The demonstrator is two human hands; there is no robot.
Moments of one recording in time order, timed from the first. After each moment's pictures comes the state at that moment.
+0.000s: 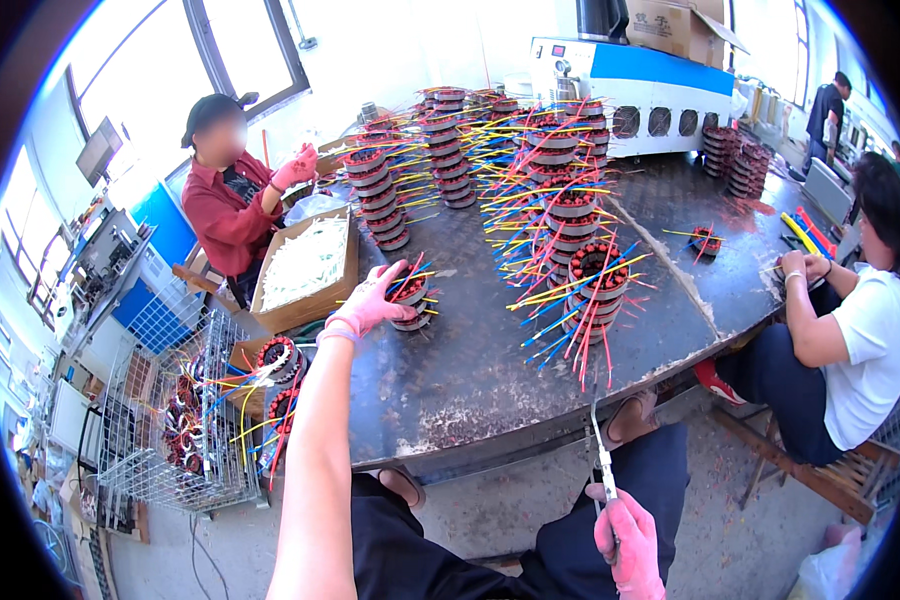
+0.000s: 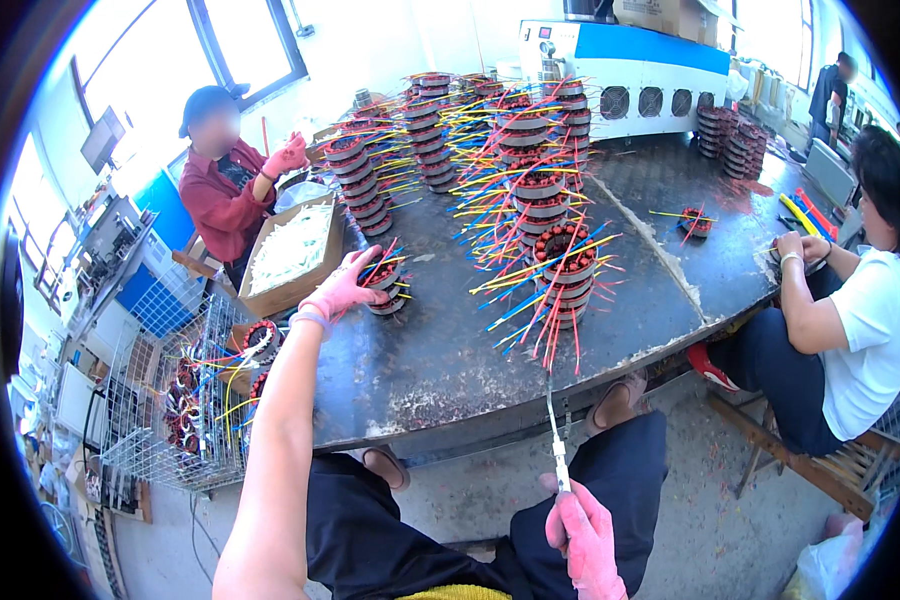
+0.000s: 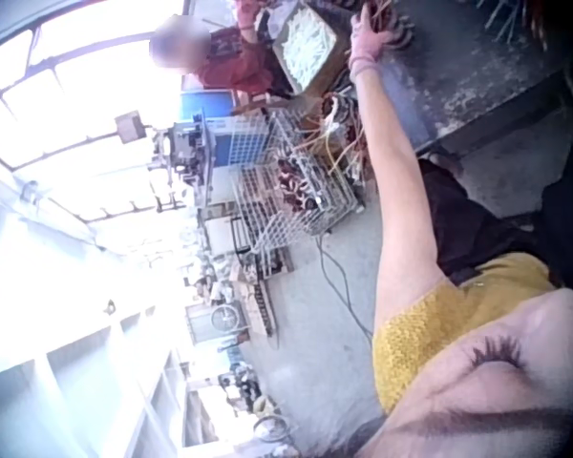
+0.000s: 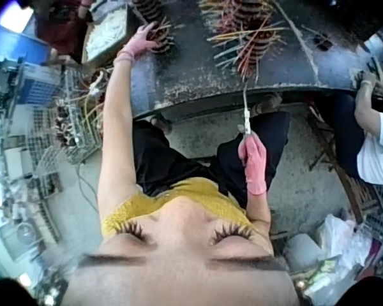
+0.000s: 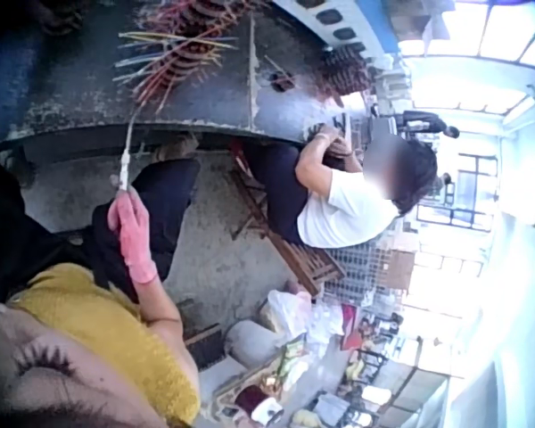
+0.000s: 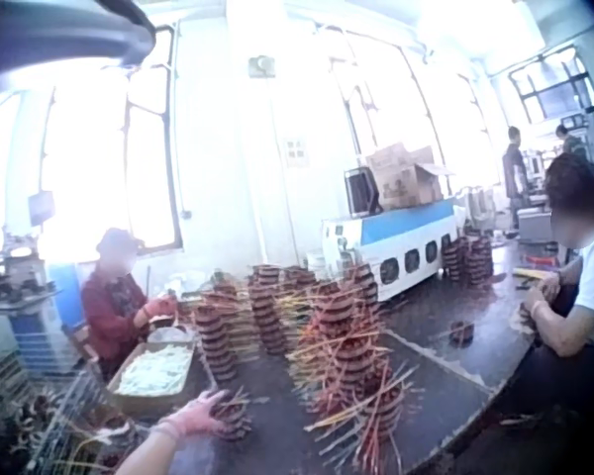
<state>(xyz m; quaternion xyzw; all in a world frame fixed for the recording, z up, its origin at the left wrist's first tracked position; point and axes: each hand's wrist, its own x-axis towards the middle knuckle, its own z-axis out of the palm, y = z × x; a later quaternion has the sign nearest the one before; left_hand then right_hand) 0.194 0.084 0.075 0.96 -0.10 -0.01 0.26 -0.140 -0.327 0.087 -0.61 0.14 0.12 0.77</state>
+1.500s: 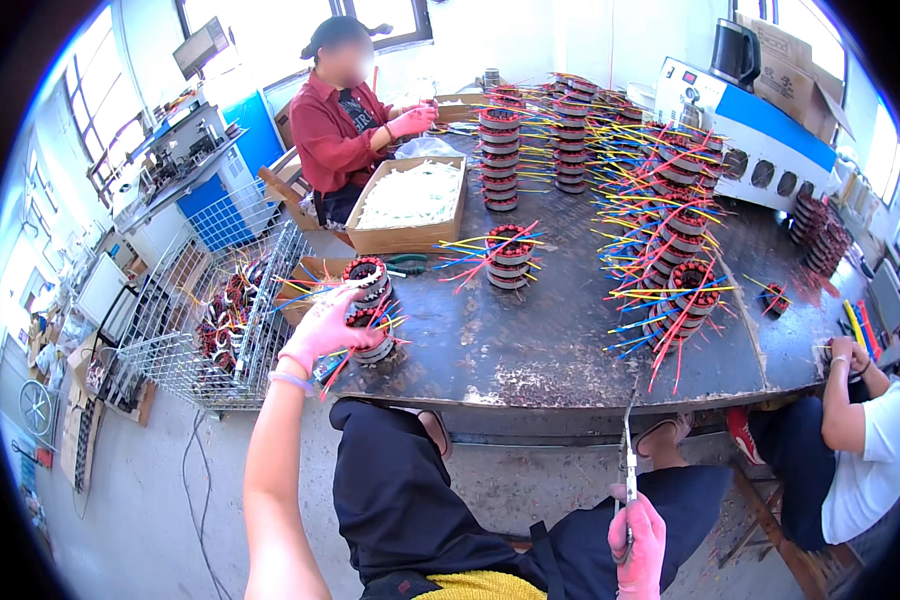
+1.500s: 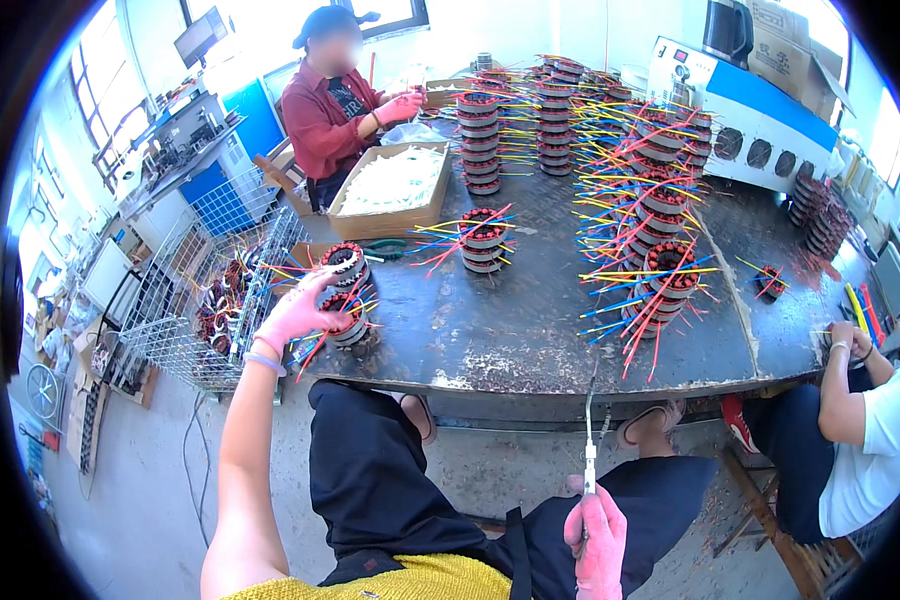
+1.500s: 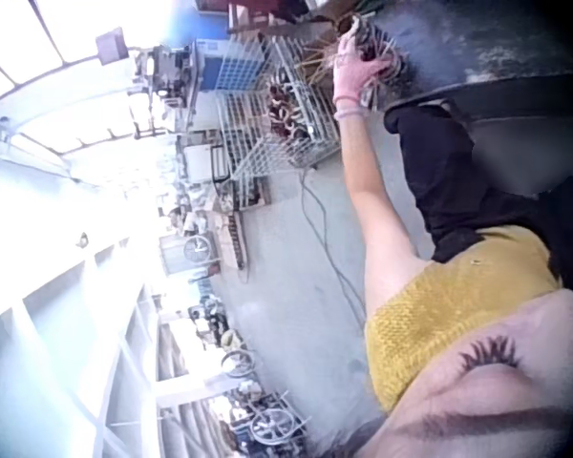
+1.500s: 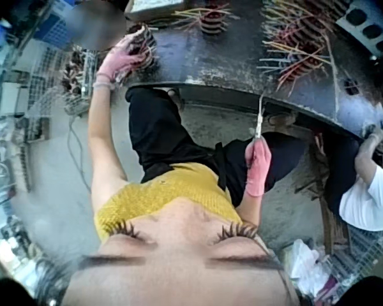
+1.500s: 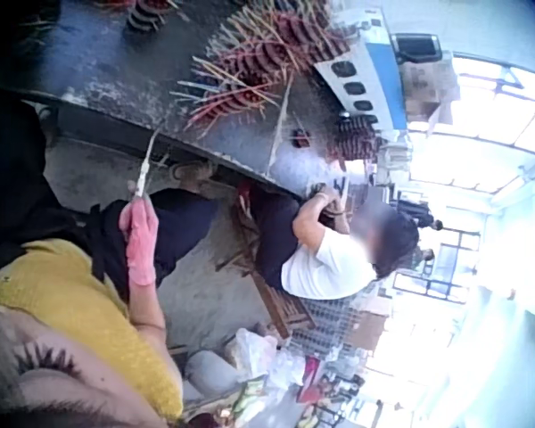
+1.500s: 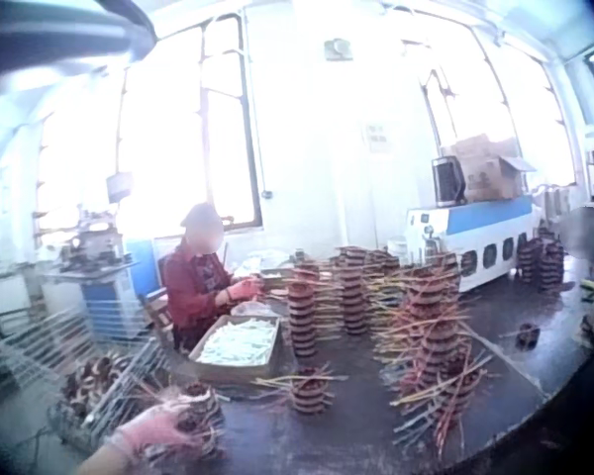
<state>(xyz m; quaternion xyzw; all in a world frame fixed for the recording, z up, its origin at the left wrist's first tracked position) -0.049 0.201 0.102 0.98 0.03 0.10 0.18 -0.154 -0.311 0.075 -0.61 0.10 0.16 0.77</state>
